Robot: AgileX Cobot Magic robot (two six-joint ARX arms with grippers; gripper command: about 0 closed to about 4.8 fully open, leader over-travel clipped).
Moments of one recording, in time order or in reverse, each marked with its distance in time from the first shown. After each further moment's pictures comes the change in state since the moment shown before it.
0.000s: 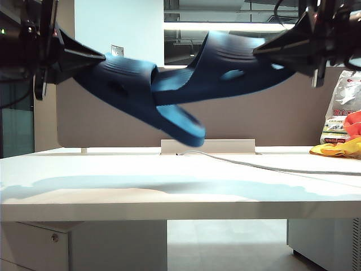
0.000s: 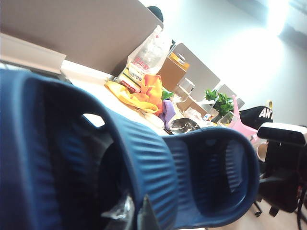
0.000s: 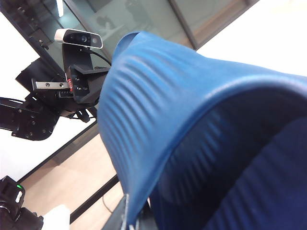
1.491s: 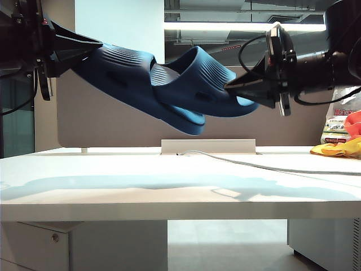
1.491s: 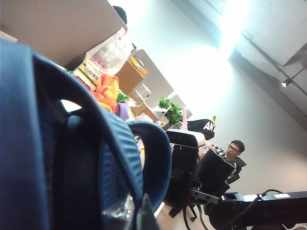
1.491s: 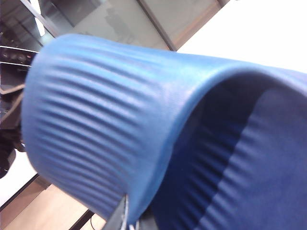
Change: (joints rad) left arm 0.019 0.089 0.000 0.296 0.144 -0.359; right arm 0.112 0.286 0.119 0.204 0.193 0.107
